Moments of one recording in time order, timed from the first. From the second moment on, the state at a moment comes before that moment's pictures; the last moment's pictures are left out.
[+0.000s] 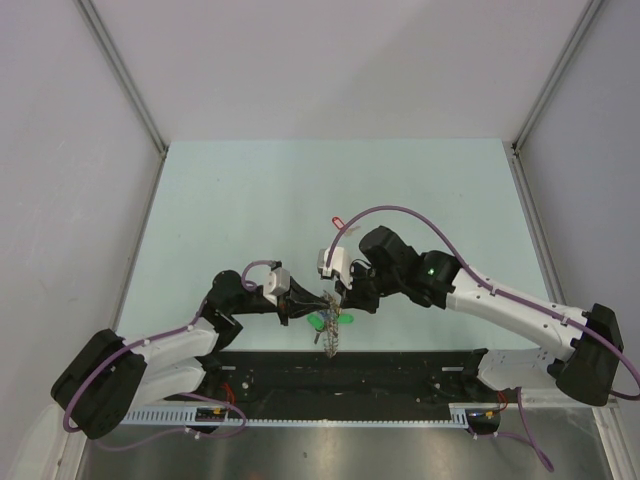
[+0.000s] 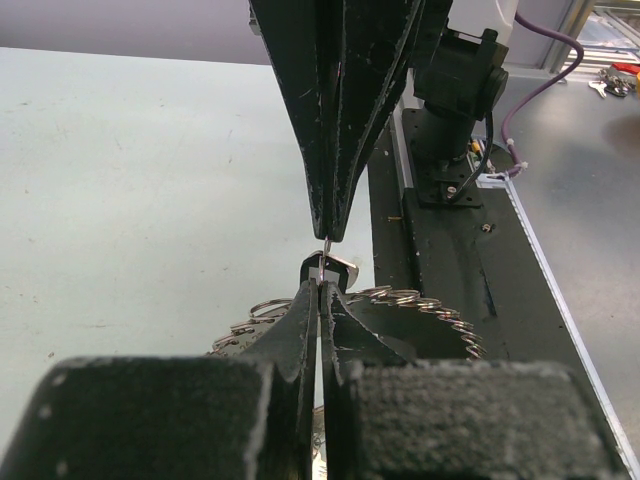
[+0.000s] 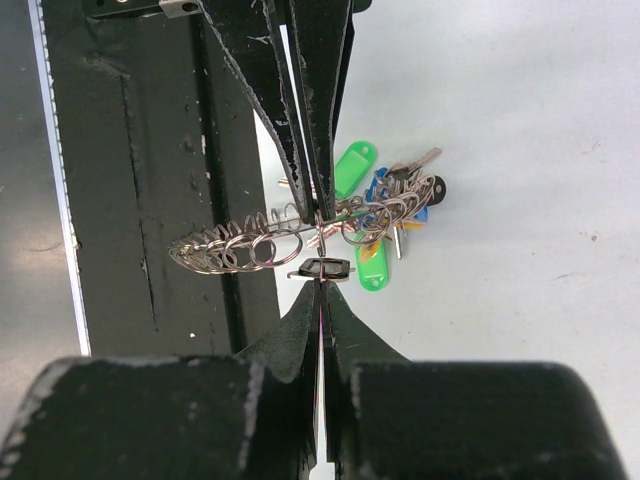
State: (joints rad) left arm -0.64 1.06 0.19 0.95 0.89 -0.12; right arm 0.98 1.23 1.04 -0.58 -0.38 -0.30
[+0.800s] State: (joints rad) left arm -0.64 1.06 0.19 0.95 0.89 -0.12; right arm 0.98 1.25 1.05 -0.58 -0.38 -0.30
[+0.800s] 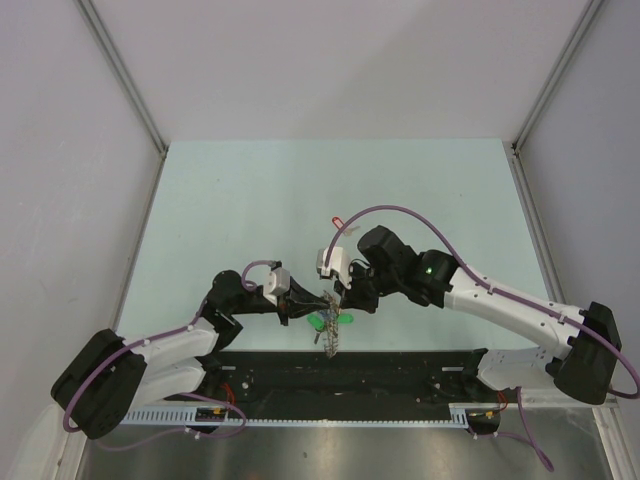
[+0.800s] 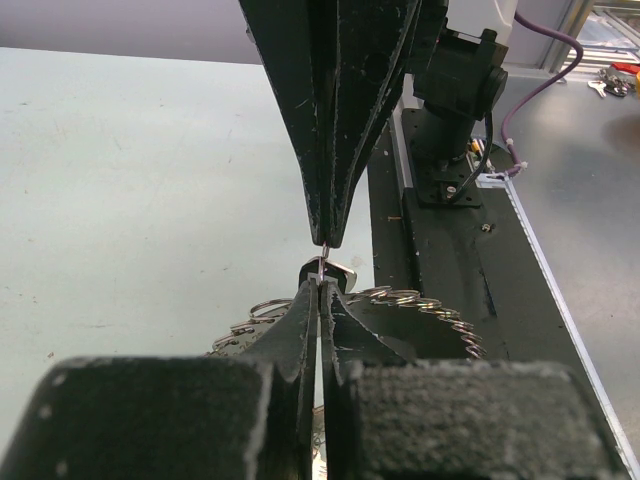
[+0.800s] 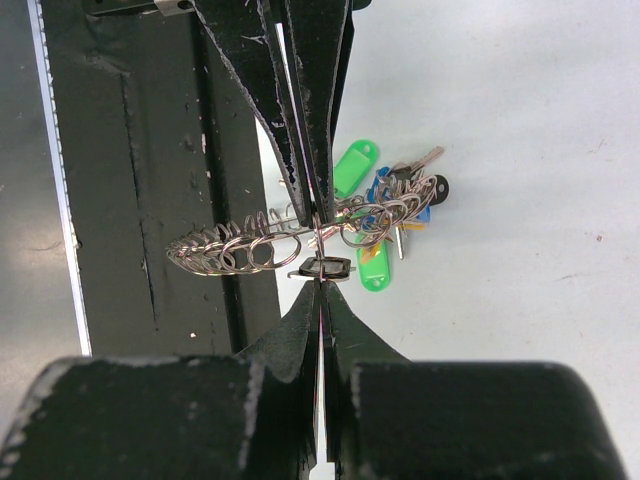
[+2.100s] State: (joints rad) left arm -0.65 1.07 0.19 0.99 0.89 -0.13; right arm 0.98 1.27 1.05 -0.56 -0.39 -0.30
